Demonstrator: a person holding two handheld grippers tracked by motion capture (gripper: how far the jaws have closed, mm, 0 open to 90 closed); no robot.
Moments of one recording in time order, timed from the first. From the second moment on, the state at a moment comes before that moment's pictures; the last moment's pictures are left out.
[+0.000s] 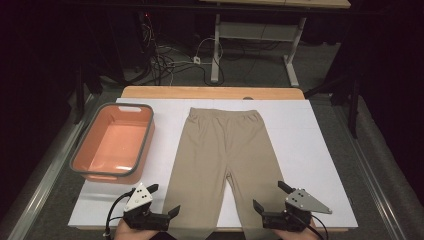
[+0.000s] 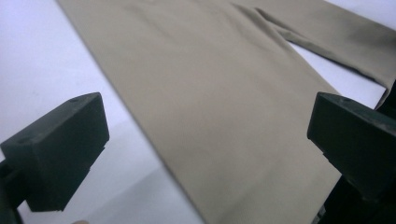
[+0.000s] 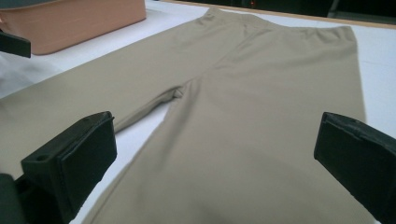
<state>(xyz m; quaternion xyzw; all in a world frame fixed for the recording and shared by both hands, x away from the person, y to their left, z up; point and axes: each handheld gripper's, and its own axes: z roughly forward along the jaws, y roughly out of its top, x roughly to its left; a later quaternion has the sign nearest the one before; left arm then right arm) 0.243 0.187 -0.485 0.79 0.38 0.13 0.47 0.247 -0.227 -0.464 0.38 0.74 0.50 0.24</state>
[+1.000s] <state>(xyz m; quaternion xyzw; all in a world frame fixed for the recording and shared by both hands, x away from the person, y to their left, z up) 0.241 0.187 -0.496 0.81 0.38 0.12 0.43 0.304 -0.167 -0.462 0.37 0.76 0.48 0.23</state>
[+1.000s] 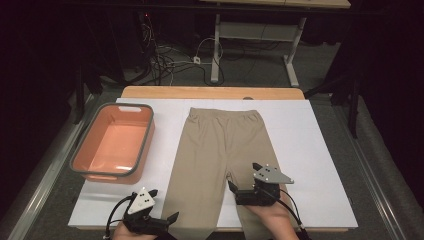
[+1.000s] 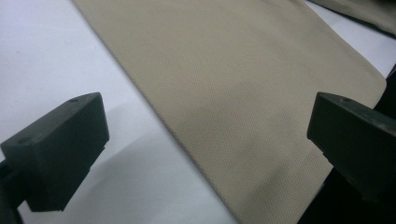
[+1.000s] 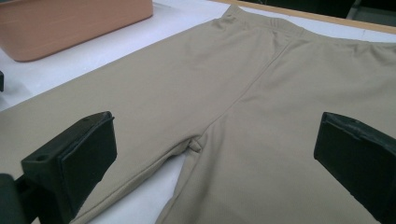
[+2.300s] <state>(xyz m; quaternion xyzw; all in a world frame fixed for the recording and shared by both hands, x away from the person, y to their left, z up) 0.227 0.190 -0.501 0.81 0.39 0.13 0.41 0.350 -0.122 -0.457 0.35 0.77 0.49 0.21</state>
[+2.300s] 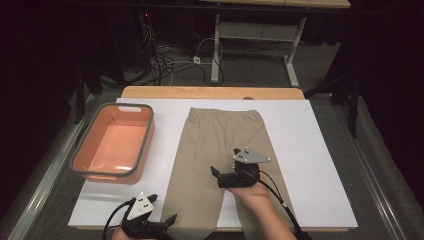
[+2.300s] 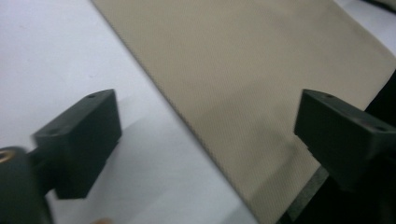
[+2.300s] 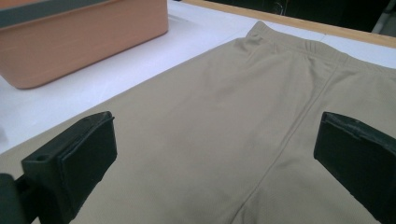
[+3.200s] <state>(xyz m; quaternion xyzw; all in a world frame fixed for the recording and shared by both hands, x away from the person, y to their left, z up) 0.186 0.183 -0.508 0.80 0.38 0.16 0.43 0.355 -0.070 -0.463 0.31 0.80 0.48 0.18</state>
